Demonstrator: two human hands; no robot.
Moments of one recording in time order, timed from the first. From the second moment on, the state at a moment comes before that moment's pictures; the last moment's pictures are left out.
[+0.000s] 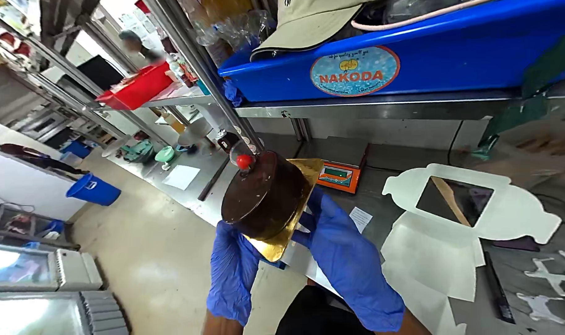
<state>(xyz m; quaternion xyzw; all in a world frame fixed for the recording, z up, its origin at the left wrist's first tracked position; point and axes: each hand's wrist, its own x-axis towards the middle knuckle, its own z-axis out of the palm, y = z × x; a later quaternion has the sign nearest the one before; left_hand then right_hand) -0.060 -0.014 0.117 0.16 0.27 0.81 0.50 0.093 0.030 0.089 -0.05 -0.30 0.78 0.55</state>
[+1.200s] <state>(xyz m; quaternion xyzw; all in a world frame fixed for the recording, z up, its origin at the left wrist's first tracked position) -0.089 0.015 0.066 0.32 0.29 0.71 0.55 0.141 0.043 0.080 -0.21 -0.20 0.83 0.48</state>
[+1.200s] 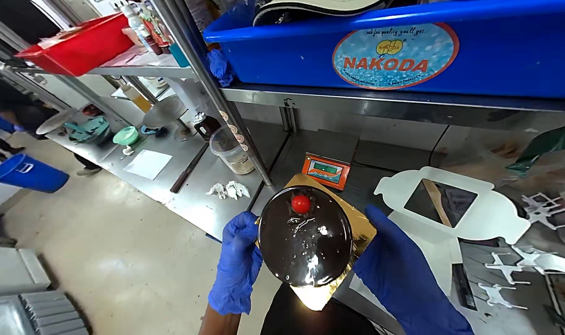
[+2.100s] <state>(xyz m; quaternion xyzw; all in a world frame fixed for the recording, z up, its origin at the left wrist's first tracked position) -0.139 -0.040 0.011 0.30 0.39 0.67 0.56 0.079 0.023 0.012 -0.30 -0.15 0.82 0.47</state>
